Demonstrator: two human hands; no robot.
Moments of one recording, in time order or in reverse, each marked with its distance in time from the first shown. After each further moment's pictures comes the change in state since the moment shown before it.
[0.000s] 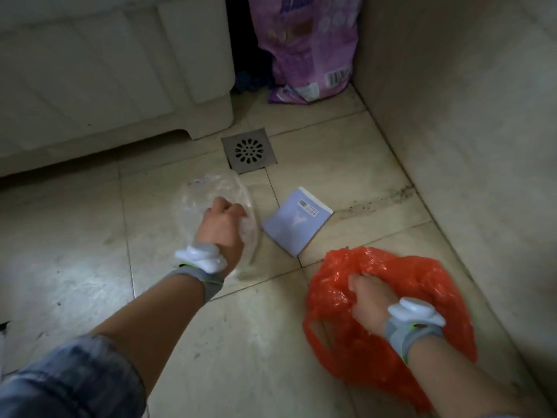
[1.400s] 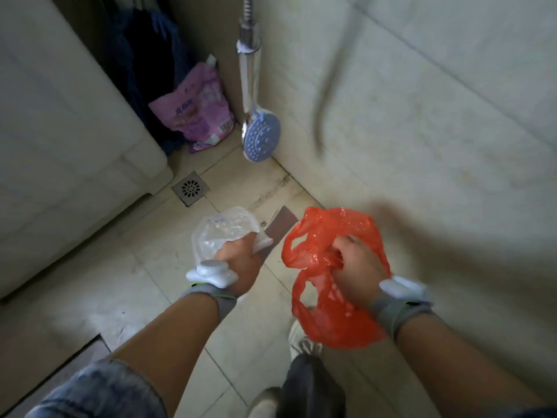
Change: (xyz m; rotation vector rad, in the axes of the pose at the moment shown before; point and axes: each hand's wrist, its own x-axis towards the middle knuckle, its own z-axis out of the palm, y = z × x) left_hand -0.206 0.227 -0.201 -0.003 -0.389 0.243; right_hand -0.390 0.010 -0.201 0.478 0.407 0.178
